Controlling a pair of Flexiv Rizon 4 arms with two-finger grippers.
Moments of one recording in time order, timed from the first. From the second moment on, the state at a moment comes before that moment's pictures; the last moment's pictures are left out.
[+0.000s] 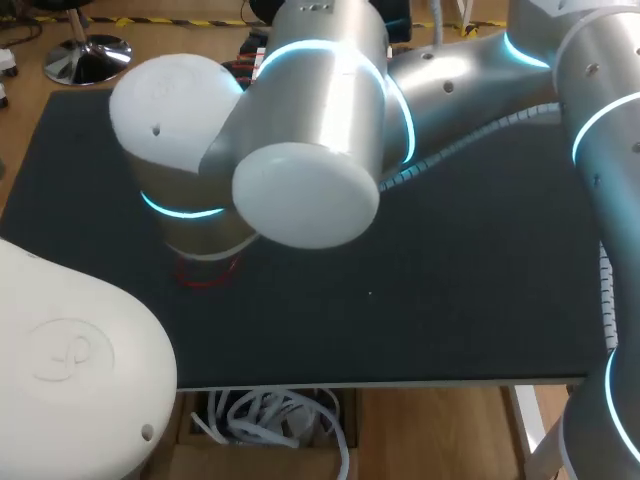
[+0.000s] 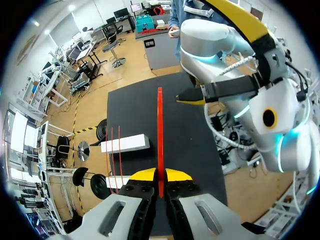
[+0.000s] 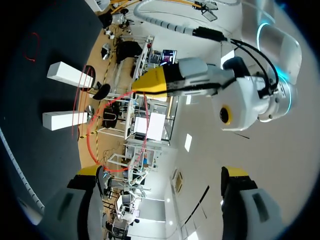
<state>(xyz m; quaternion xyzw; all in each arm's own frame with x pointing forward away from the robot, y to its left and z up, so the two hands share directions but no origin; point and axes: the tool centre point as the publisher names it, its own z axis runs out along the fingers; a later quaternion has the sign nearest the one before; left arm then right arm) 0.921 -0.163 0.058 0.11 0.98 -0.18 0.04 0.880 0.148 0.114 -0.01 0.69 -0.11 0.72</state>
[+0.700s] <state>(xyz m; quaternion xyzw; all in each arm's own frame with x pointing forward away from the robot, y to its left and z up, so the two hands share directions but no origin) 0.920 -0.162 0.057 0.11 0.98 -0.18 0.04 0.886 0.094 0.126 -0.01 0.69 -0.12 0.72</state>
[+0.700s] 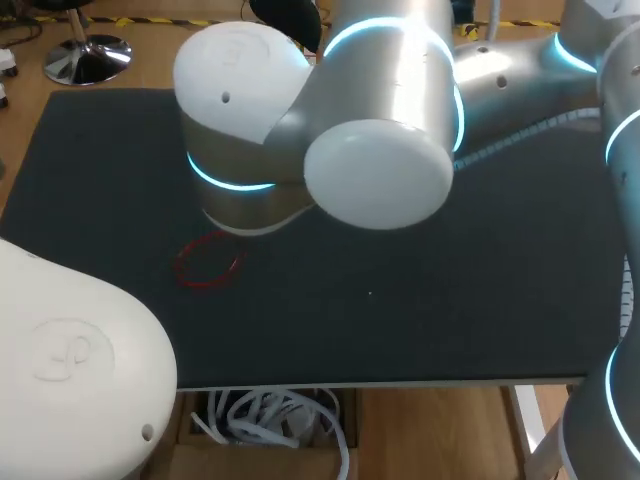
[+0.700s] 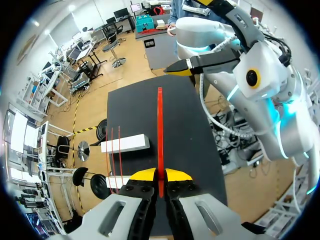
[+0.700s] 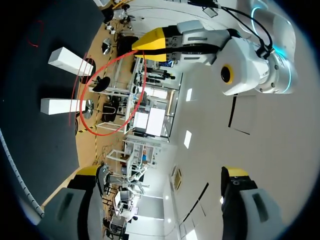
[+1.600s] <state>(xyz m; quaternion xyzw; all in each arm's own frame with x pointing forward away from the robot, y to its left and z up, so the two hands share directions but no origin) 0.868 0.021 -0.135 -0.04 0.99 -0.05 -0.13 0.886 0.091 0.125 -0.01 0.68 -0.12 0.72</state>
